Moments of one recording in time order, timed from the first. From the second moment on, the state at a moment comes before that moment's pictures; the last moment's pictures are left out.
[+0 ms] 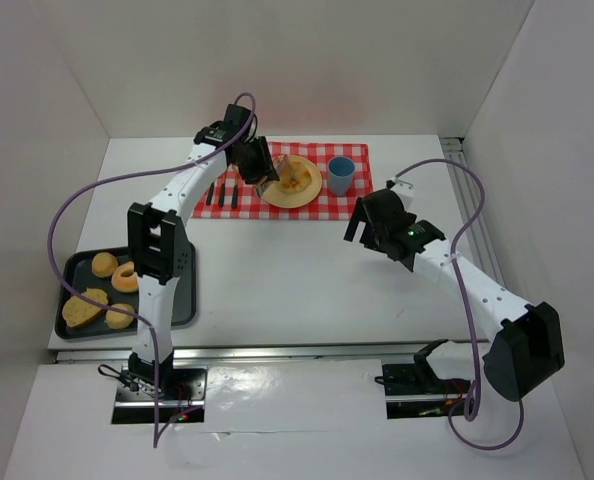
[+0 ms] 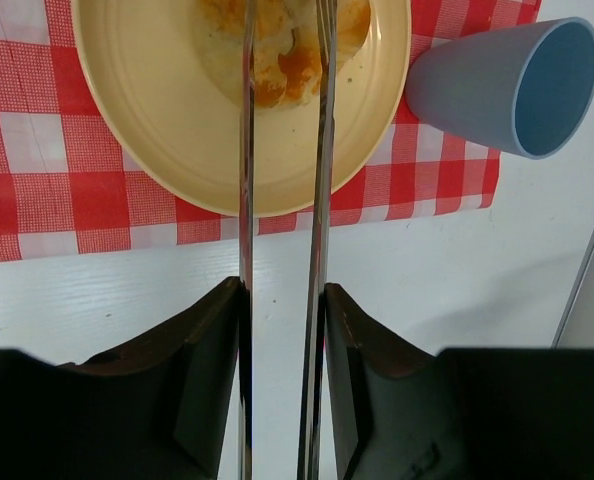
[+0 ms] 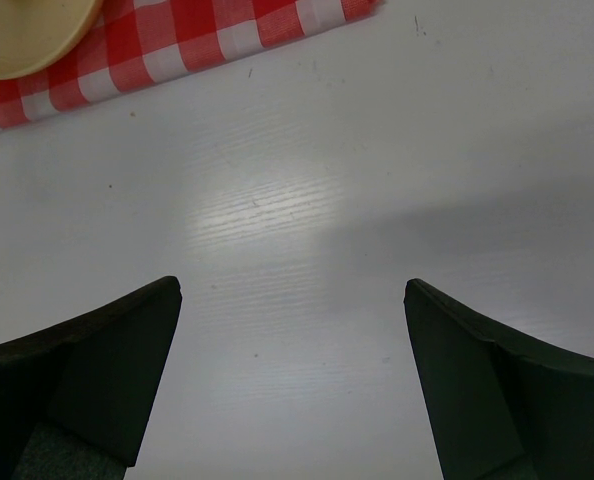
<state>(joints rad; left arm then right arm) -0.32 2.19 2.14 -0.85 0.21 -0.61 0.49 1.24 0.97 -0.56 0.37 0.69</state>
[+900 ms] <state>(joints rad) -0.21 1.47 1.48 -1.19 -0.51 -0.95 0.49 1.25 0.97 -0.52 0.25 0.63</state>
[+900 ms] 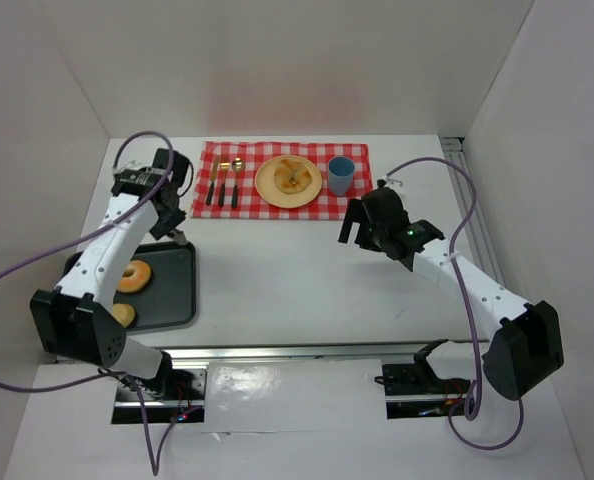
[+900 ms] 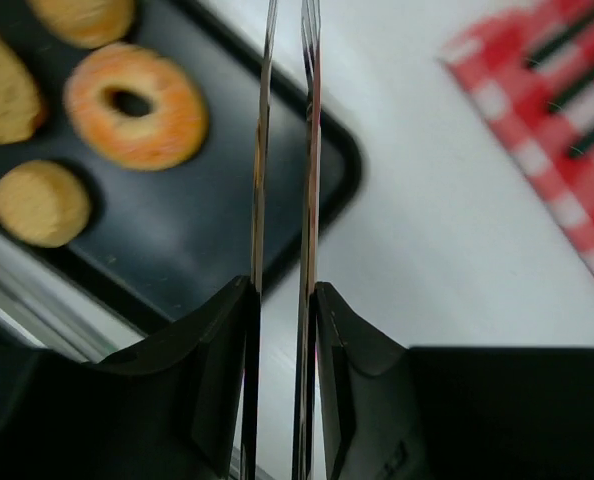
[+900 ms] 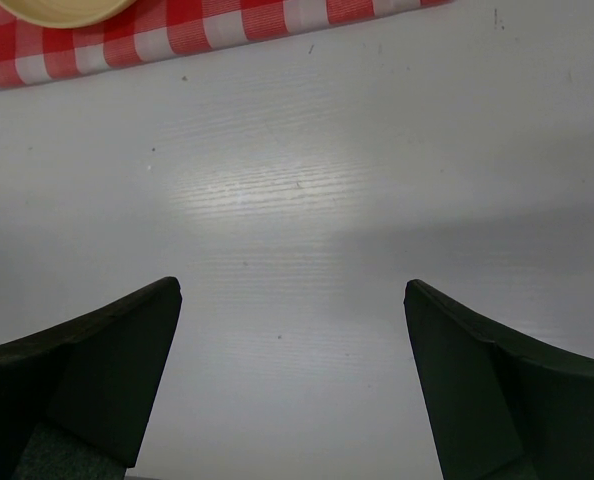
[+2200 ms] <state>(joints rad) 0.22 1.23 1.11 -1.23 -0.46 -1.00 0.49 1.19 0.98 -0.52 0.12 0.60</state>
